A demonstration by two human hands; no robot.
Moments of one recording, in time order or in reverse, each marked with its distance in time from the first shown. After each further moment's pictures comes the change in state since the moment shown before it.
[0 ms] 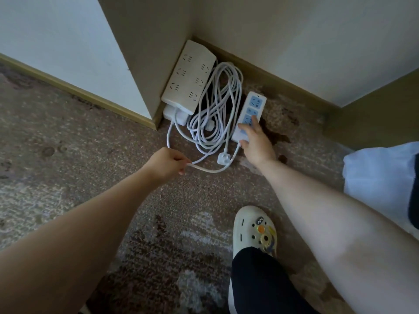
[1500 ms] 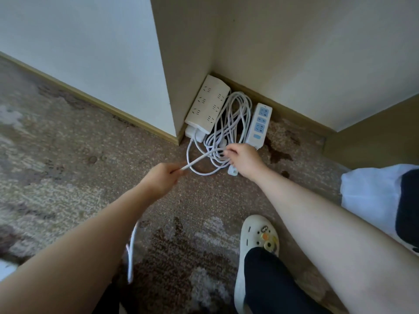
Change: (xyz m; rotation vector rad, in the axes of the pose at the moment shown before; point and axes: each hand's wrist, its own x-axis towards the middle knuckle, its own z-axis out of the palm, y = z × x) left_hand -0.072 0.001 -0.053 0.056 0.086 -0.035; right_hand -0.049 -0.109 -0.052 0.296 -0.172 -0.062
